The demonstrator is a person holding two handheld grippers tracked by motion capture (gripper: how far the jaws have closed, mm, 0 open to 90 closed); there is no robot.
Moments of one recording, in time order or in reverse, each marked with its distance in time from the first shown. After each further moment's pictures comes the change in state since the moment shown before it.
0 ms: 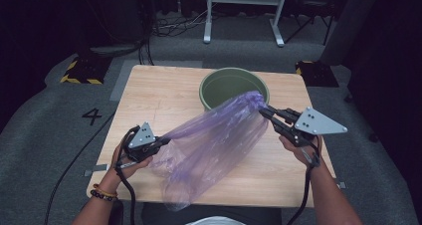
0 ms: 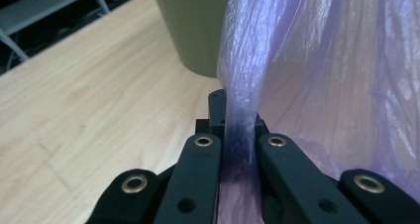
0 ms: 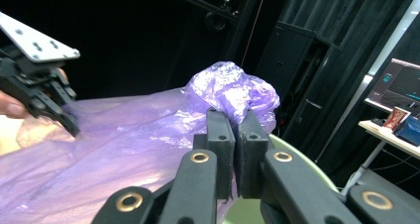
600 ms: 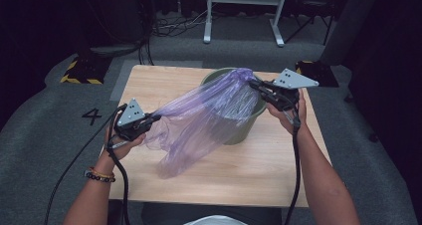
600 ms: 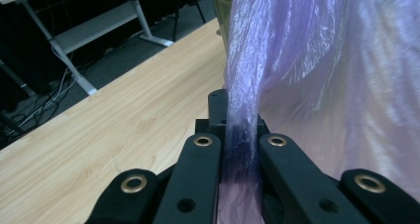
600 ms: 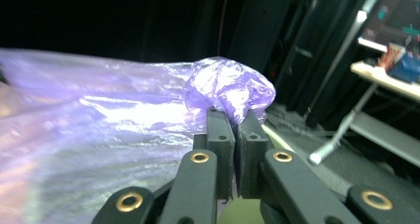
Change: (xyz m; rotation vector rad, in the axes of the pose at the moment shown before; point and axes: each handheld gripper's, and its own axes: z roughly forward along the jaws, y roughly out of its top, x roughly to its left) left arm 0.041 0.035 -0.012 -0.070 0.119 -0.017; right arm -0.058 -0.006 0.075 0.196 -0.060 0.114
